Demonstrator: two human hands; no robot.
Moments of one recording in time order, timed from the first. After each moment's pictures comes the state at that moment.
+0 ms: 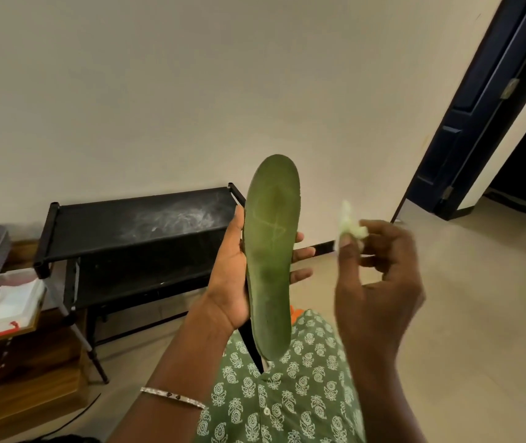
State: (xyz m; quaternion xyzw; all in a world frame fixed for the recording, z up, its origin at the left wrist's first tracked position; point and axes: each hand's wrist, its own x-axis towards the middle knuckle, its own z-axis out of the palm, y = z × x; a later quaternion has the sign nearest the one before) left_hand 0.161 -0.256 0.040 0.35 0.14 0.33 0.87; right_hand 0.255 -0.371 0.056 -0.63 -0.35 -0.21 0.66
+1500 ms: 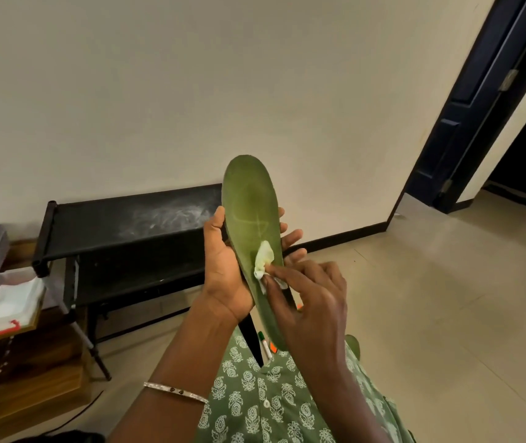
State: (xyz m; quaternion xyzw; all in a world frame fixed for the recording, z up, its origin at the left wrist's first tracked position) left_hand 0.170 -0.251 0.033 0.26 0.09 0.34 0.90; right_hand 0.237 -0.353 -0.001 -0.68 -0.51 -0.19 0.49
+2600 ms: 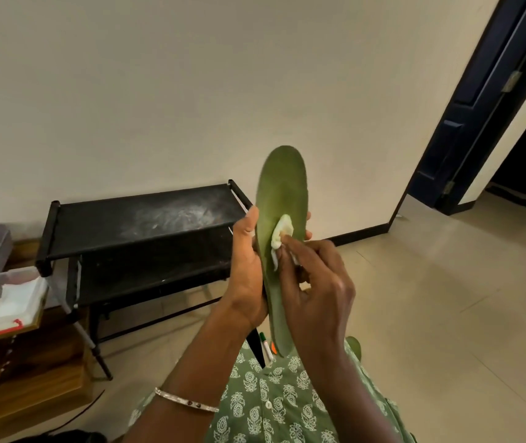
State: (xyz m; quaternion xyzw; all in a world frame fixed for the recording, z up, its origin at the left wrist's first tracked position) left_hand 0.177 -0.272 0.041 0.37 0.14 0.36 0.85; right_hand 0.240 -0.340 0.014 -0.63 -0.49 -0.23 0.55
